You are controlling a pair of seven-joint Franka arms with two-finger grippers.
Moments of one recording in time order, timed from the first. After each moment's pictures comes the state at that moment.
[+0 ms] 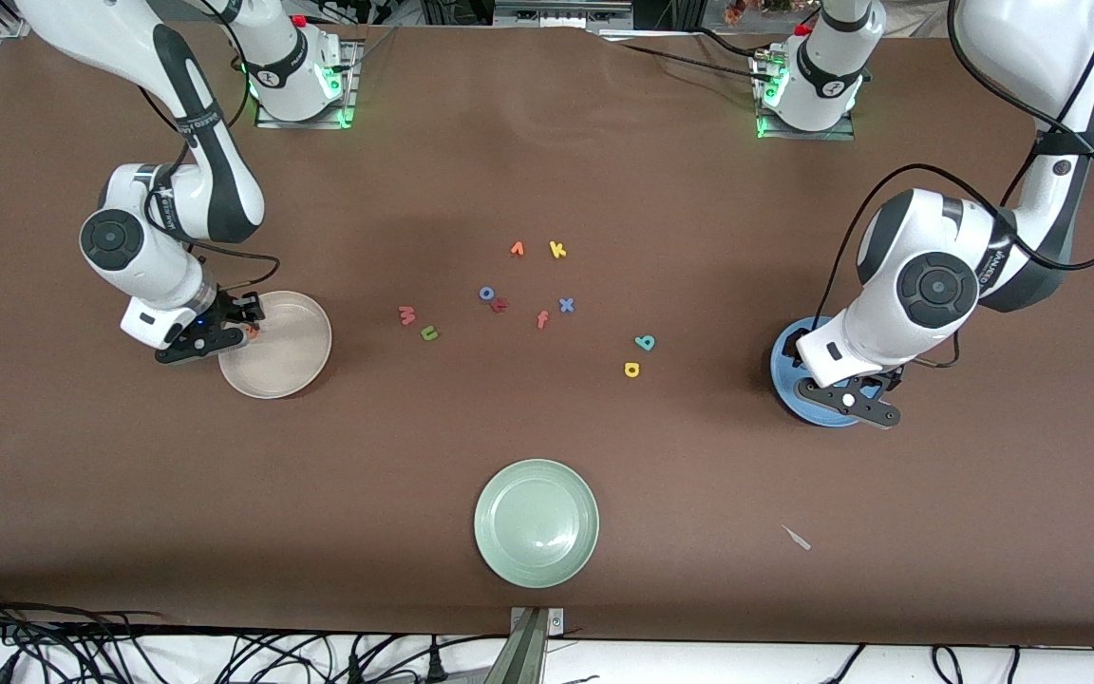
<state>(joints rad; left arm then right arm) 0.05 0.41 -0.29 -1.75 0.23 2.06 0.02 0.34 0.32 -0.30 -2.25 0.00 2.53 -0.28</state>
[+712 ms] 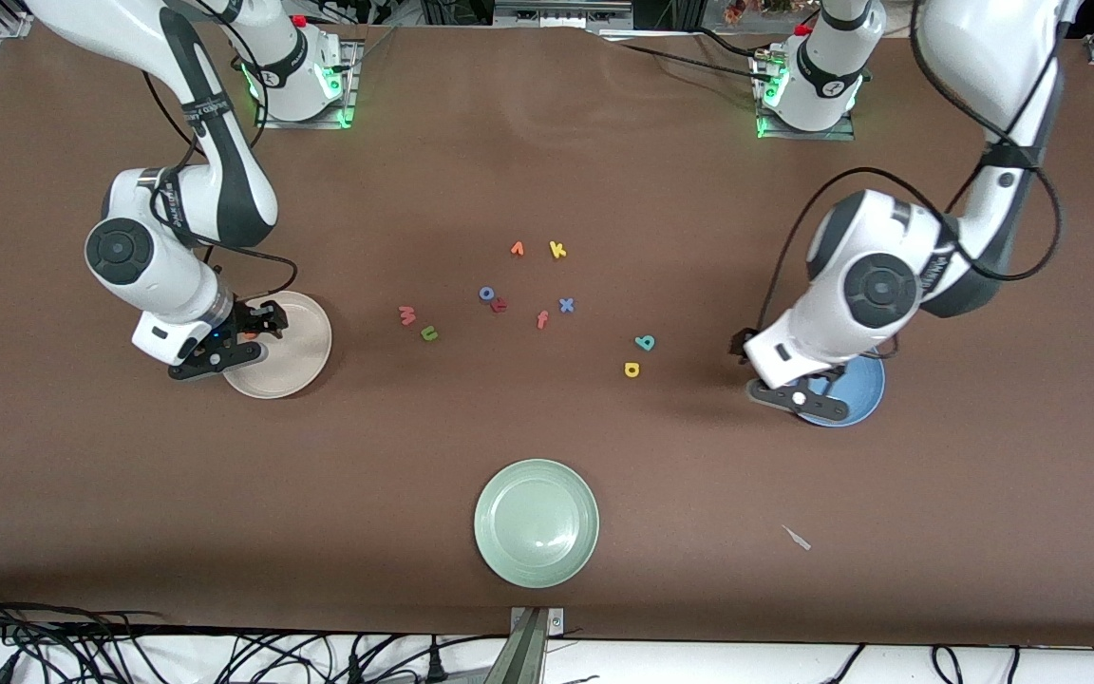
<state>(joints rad) -0.08 0.47 -0.29 -1.69 0.13 2.06 -0.20 0.35 0.31 -0.24 -2.06 0.00 2.32 -0.19</state>
